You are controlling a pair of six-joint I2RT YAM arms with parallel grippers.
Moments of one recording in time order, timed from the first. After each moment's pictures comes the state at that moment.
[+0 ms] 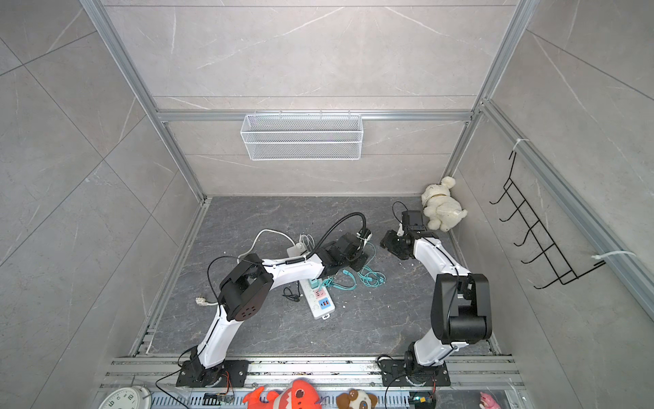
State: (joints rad) left arm -0.98 2.23 1.65 -0.08 -0.13 -0.14; right arm -0.01 1.58 1.08 -0.50 -0.24 0.50
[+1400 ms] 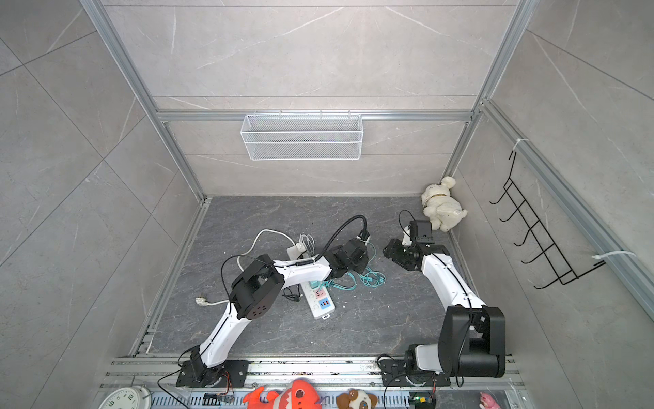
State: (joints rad) left arm -1.00 2.33 1.72 -0.12 -0.22 -0.27; right arm -0.04 1.38 0.95 -0.56 -0.30 0.45
